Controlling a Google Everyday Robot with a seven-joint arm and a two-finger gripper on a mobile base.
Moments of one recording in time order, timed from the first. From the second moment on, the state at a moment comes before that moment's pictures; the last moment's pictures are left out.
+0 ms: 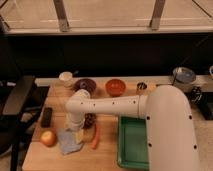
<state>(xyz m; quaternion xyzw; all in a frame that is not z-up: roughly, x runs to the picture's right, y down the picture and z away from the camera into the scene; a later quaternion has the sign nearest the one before) -0.181 0.260 0.809 -0.36 -0.28 -0.30 0.84</state>
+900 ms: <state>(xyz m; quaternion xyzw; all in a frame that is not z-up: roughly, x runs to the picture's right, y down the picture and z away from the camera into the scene) -0.174 0.246 0.796 -0.33 -0.27 -0.31 0.85</state>
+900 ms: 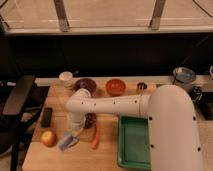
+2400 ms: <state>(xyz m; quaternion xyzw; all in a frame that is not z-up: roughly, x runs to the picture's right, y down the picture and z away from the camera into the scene) -0.138 0.164 0.733 -0.27 -0.26 -0.30 0.88</state>
